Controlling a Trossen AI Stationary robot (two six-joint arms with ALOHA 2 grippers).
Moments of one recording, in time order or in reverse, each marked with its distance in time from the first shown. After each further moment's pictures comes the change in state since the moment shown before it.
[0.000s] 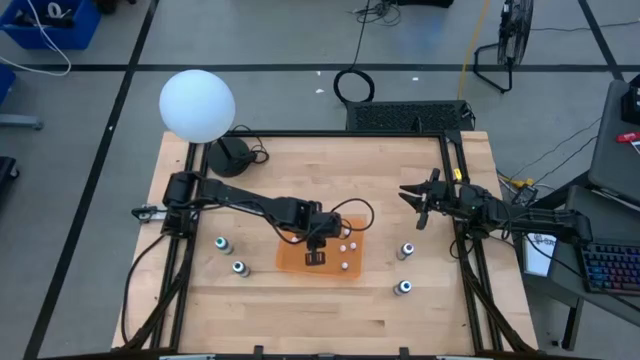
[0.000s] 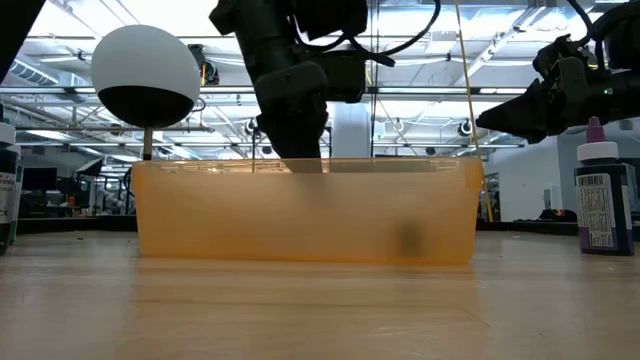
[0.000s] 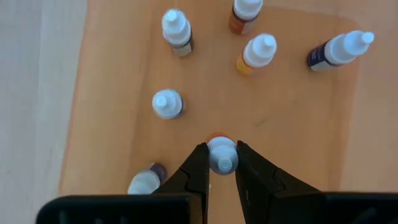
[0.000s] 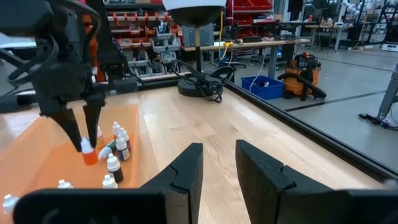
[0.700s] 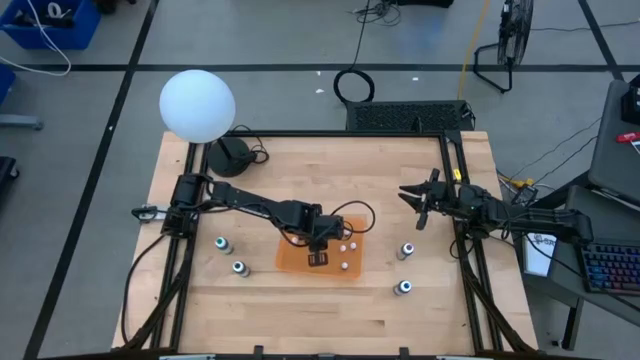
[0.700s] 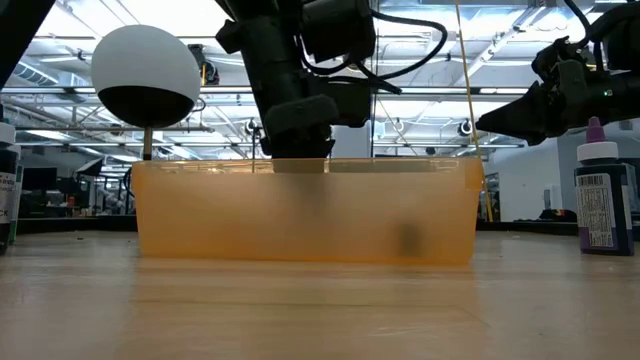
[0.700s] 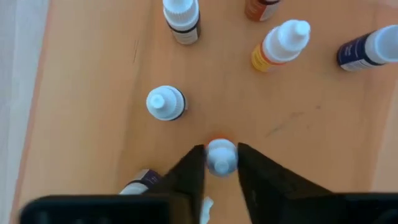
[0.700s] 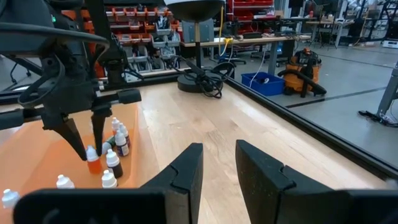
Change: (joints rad) left arm 0.001 0.062 0.000 0.029 -0.009 -0.046; right arm 0.000 0.010 0.000 -0.006 0.000 0.000
